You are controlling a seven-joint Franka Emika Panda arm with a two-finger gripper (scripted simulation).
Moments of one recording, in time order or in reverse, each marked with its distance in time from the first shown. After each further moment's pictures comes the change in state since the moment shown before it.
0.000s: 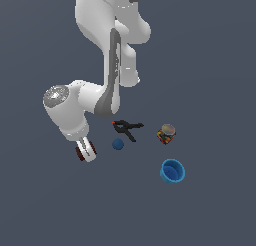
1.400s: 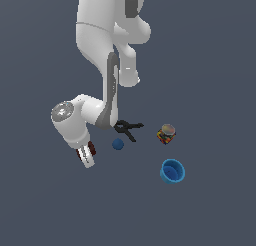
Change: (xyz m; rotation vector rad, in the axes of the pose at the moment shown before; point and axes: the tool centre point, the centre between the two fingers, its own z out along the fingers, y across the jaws) arm 0.010 0.010 0.065 -0.005 0.008 0.069
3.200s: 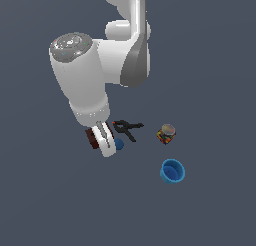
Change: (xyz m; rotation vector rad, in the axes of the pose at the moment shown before) arm -0.075 -0.082 -0.201 -0.002 0.001 0.002
